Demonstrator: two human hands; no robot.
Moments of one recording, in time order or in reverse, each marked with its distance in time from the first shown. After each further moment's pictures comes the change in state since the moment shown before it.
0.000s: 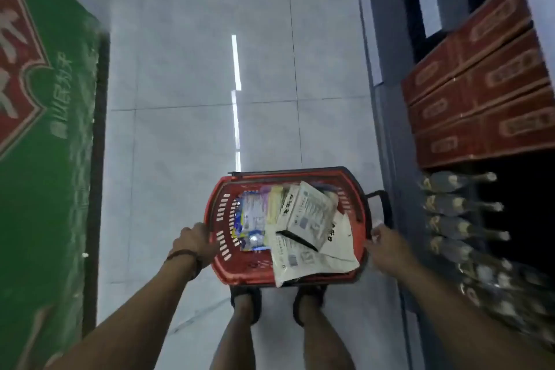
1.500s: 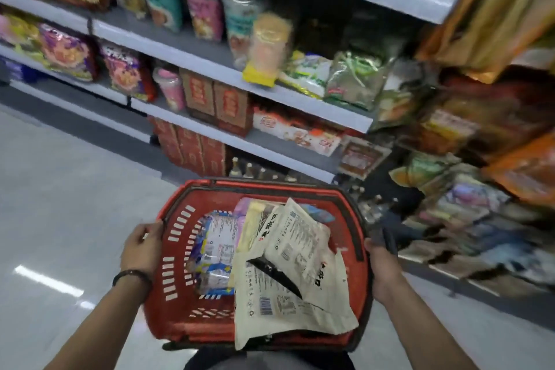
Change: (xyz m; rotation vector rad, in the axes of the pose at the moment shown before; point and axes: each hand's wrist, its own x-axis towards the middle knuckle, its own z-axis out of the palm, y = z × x) left_hand -0.367 0.139 -0.165 -0.272 -0.043 0.908; right_hand -0.529 0.079 0.062 1.926 0.874 0.723
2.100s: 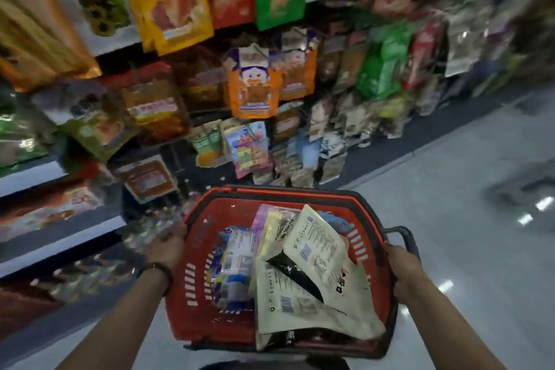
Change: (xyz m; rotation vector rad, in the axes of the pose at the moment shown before) left_hand -0.334 0.072 0.383 0.419 -0.682 0.362; right_hand -0.037 0.195 -0.487 0.627 0.532 0.169
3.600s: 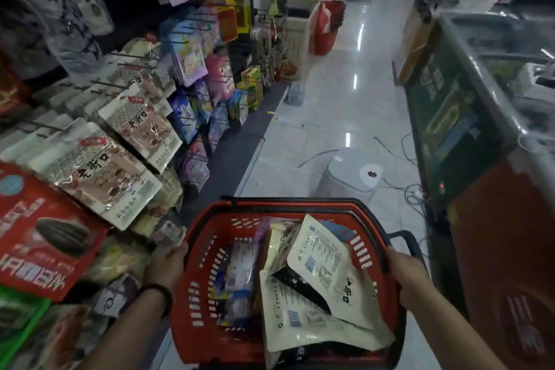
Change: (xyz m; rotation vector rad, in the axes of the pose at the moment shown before) left_hand -0.104 0.549 1.048 0.494 -0.609 0.395; right_hand 0.544 -0.439 -0.623 0.406 0.579 0.144
